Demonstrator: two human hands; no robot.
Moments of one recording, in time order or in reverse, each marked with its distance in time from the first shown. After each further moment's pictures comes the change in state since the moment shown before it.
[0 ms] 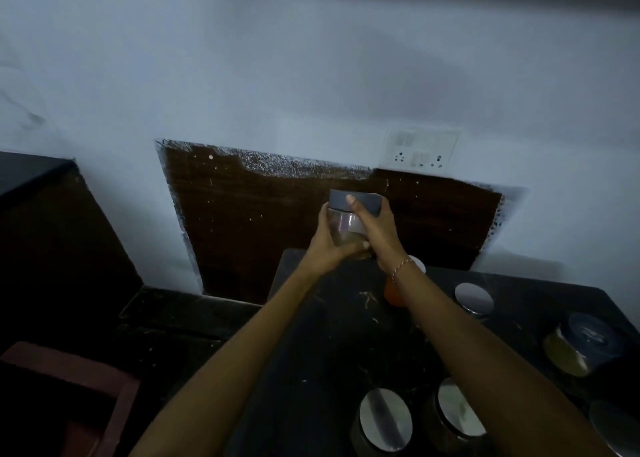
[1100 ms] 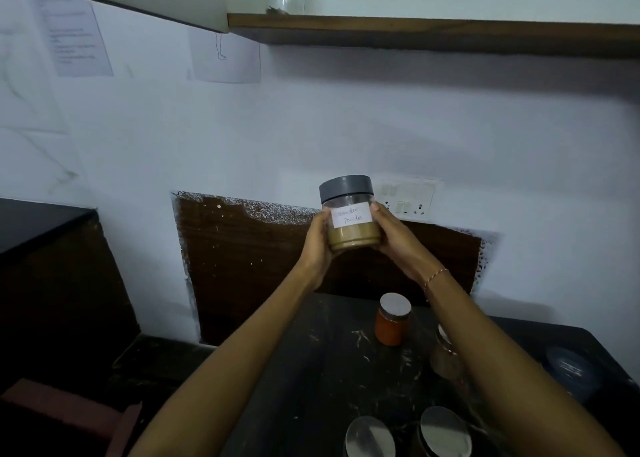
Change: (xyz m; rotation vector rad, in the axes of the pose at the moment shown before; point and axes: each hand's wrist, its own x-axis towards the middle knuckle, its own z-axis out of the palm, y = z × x) left_hand -0.005 0.089 0.026 -0.391 0.084 0.045; right_hand -0.036 -0.095 -0.049 -0.071 -0.345 -0.119
